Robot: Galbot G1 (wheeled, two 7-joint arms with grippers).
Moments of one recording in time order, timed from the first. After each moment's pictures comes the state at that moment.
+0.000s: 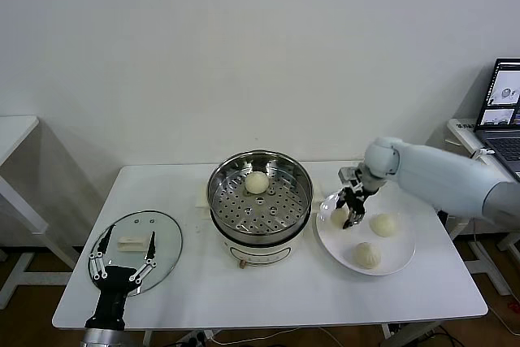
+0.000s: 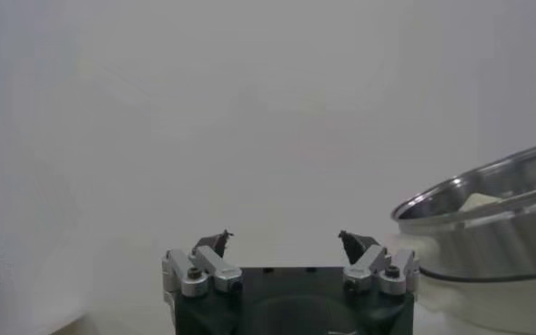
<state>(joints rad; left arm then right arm) 1.70 -1.31 -0.64 -2.00 0.15 -0.40 -0.14 0.46 0.91 -1.36 1.05 0.34 -0.09 -1.13</state>
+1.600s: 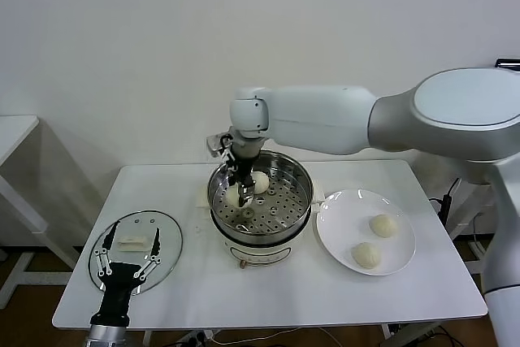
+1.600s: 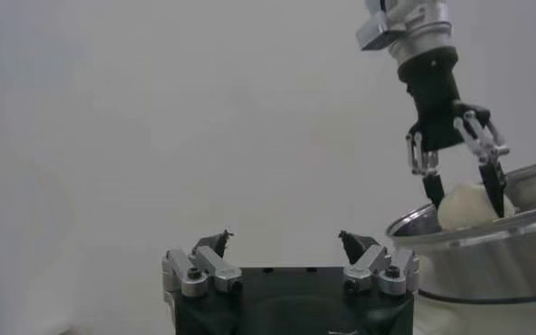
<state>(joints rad) 1.68 -1.30 -0.62 -1.98 0.15 -0.43 -0.15 0.70 1.49 -1.58 1.09 0.70 -0.29 -1.01</state>
